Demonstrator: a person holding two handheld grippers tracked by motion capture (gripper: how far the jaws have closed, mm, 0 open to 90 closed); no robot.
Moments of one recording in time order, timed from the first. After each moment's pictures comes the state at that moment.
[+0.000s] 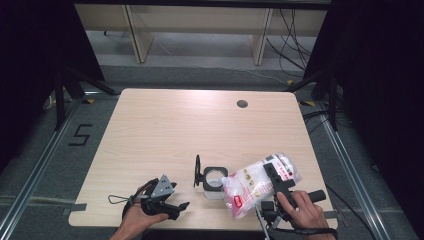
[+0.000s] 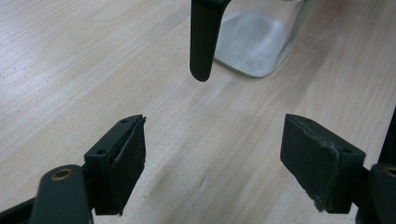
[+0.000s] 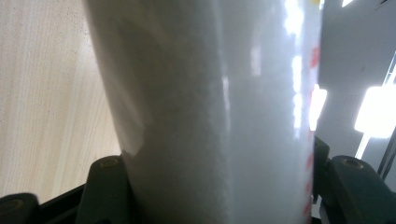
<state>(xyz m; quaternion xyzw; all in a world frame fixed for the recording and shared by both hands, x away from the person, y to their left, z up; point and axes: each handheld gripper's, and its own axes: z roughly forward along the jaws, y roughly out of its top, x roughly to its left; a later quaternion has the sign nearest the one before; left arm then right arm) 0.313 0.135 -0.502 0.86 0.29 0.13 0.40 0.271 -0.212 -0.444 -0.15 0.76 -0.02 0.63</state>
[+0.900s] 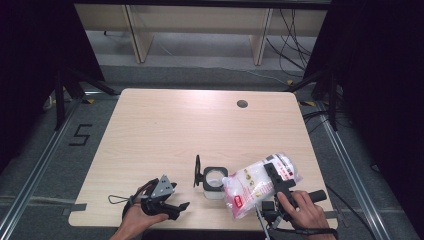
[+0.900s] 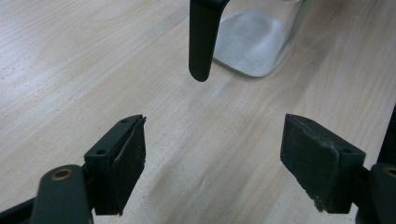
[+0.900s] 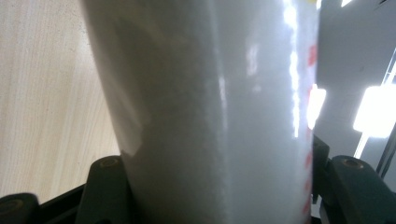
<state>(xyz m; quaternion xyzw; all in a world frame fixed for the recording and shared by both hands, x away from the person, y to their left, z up) 0.314 0.135 -0.502 0.86 0.28 0.13 0.41 0.270 -0.214 -0.445 -0.14 0.76 -0.01 0.64</state>
